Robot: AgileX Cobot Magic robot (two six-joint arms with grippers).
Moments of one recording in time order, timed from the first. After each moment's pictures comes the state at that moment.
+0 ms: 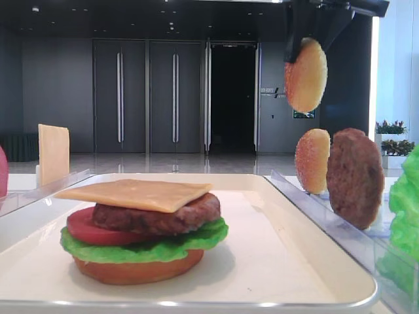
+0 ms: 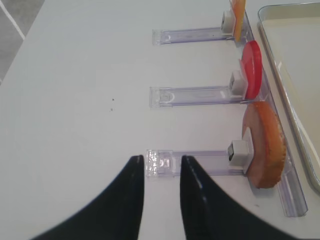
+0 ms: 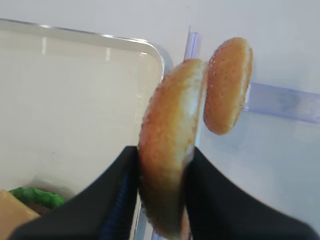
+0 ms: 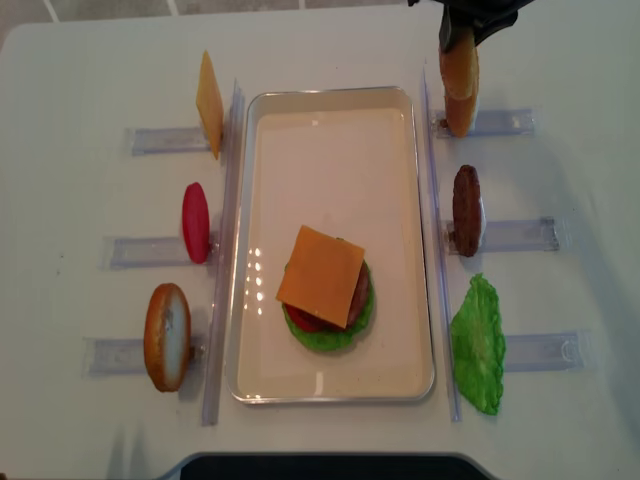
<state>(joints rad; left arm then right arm) 0.04 -0.01 -0.47 0.08 1.11 0.04 0.37 1.90 -1.81 0.13 1.22 0.14</state>
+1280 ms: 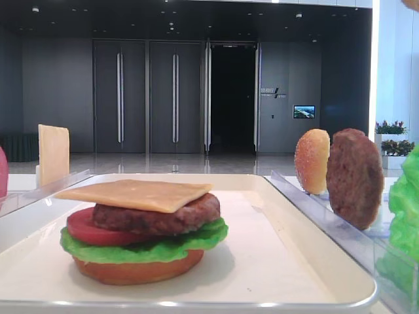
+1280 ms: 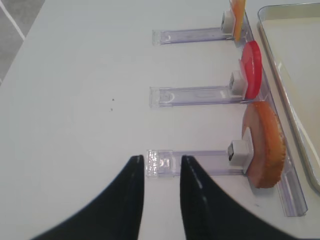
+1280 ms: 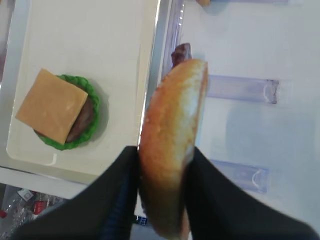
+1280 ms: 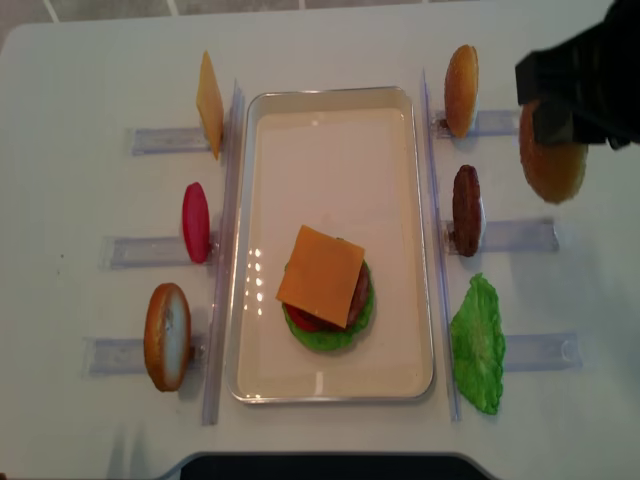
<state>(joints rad) 0.04 -0.01 -0.47 0.08 1.11 0.04 0.48 1.16 -1.22 0.10 1.23 0.31</state>
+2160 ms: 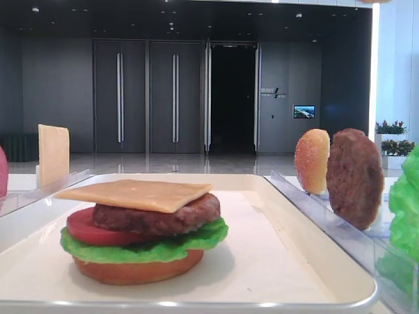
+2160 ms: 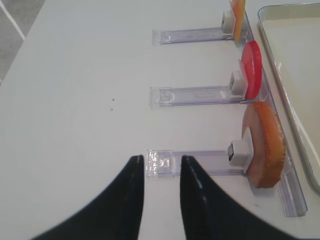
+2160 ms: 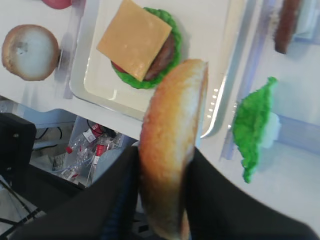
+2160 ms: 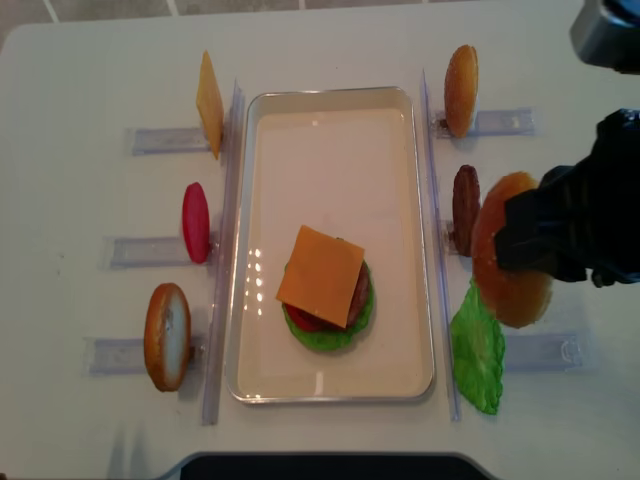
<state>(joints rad) 0.04 -0.01 -0.47 0.08 1.11 0.04 0.60 1.07 -1.06 0.34 1.18 0.26</state>
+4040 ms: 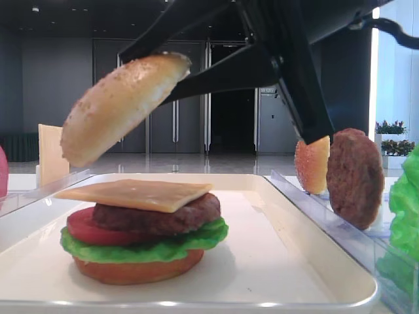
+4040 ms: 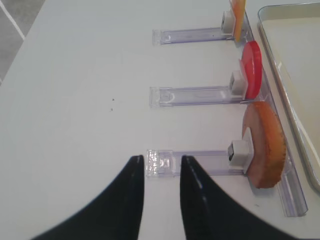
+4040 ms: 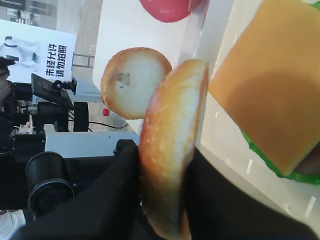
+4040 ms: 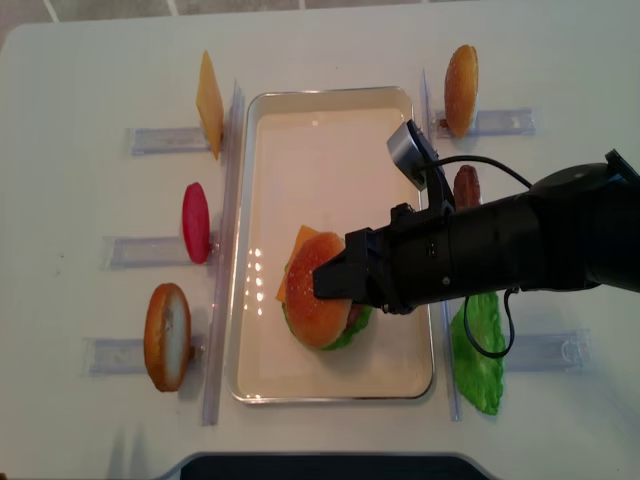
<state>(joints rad) 0.04 -0.01 -0.47 0.08 1.11 0.04 0.61 1.60 -0.70 1.78 0.79 -1.06</state>
